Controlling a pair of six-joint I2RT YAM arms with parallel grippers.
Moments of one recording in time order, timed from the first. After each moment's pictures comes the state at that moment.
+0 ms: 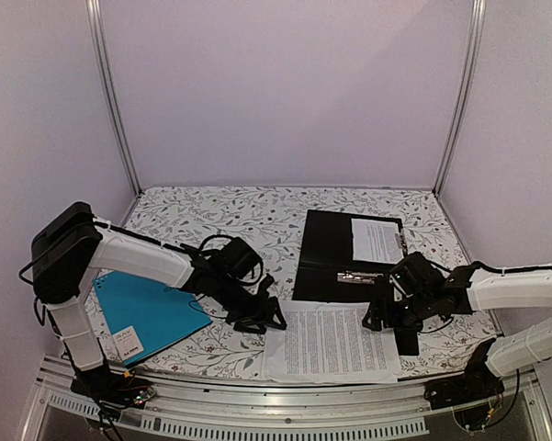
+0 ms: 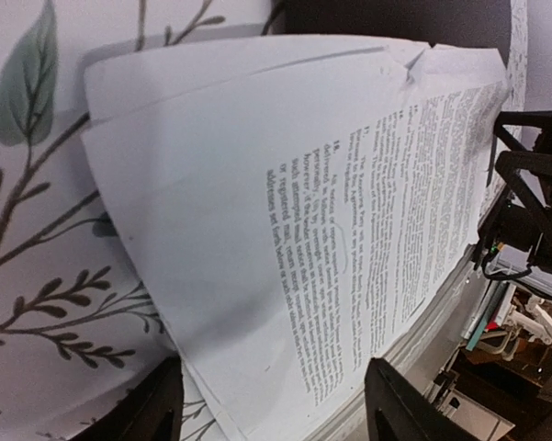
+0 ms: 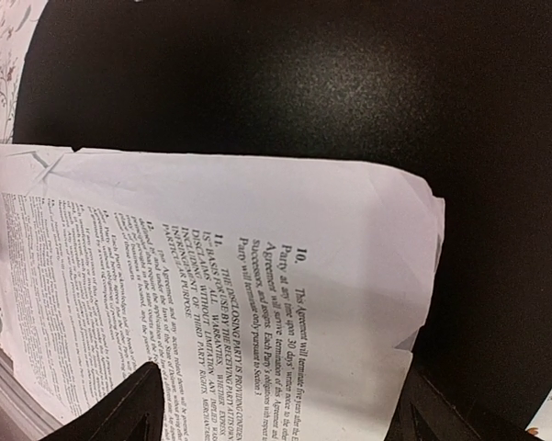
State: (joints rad) left arm -0.92 1.82 0.98 -0.22 0.49 -0.85; right arm 0.77 1.23 0.51 -0.39 -0.05 0.74
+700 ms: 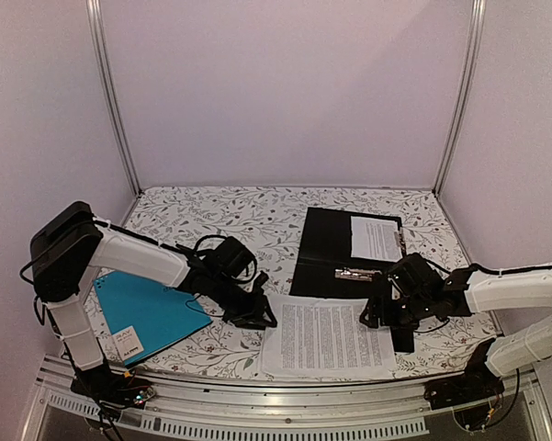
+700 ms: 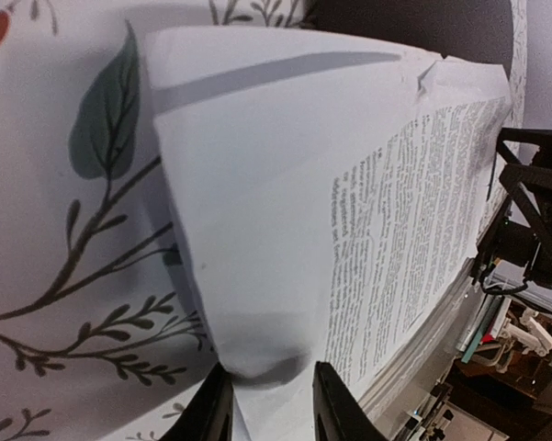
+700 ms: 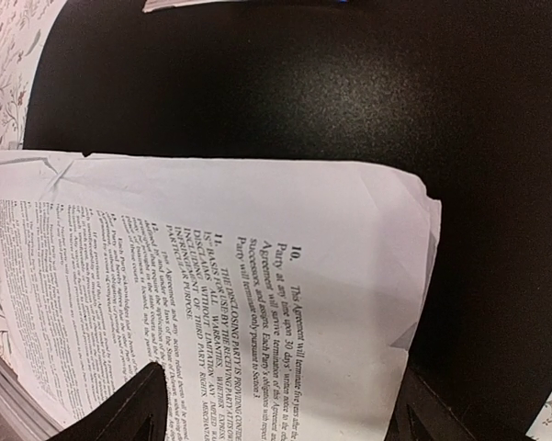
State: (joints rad) left arm -0.88 1.82 0.94 -0.17 0.49 -0.85; right arm 0.78 1.25 0.50 -0.30 -0.02 0.78
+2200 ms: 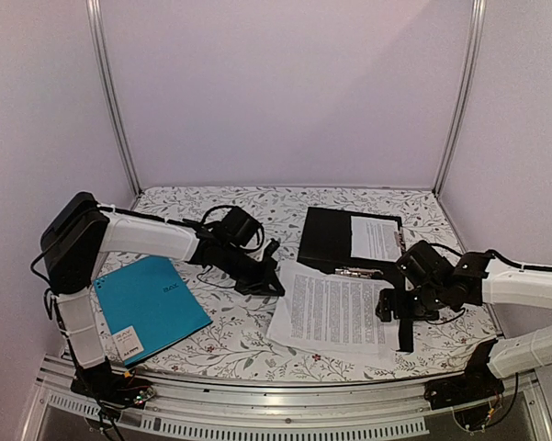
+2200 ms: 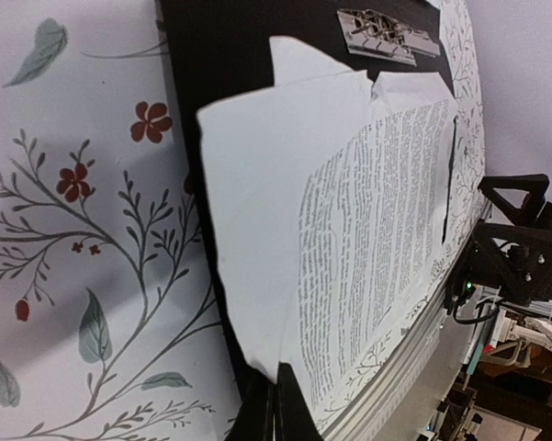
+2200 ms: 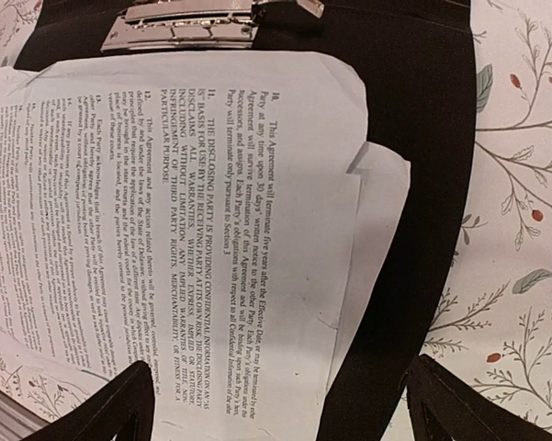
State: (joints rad) left arm -0.81 1.89 1.16 -0.23 0.49 -0.70; right arm 0.79 1.13 0.63 -0.65 0.15 0.75
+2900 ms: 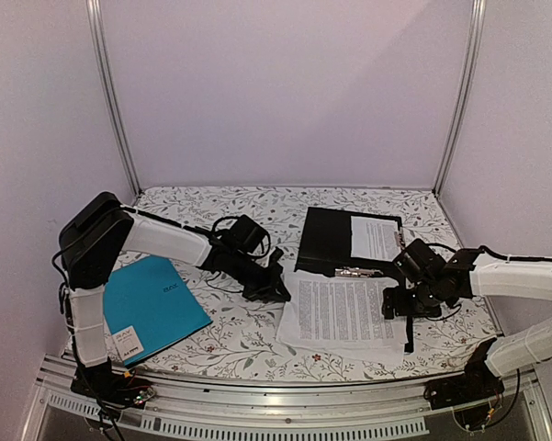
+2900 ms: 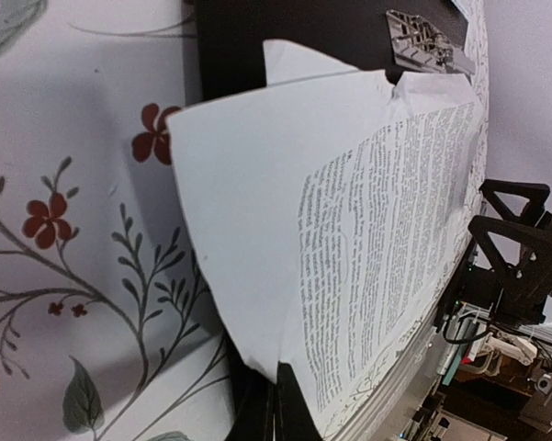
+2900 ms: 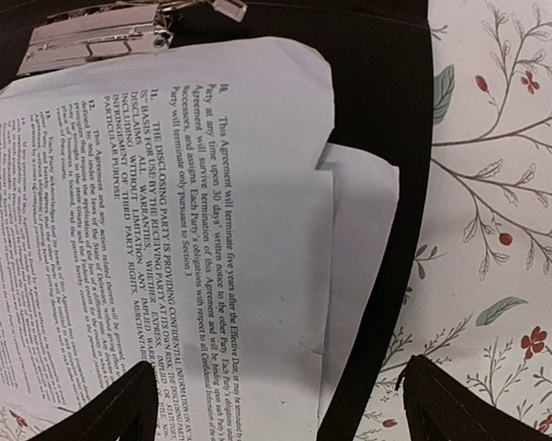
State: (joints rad) left arm -0.80 2.02 1.19 -0.14 0.54 -0.80; right arm 0.70 1.23 0.64 -0.64 0.20 0.69
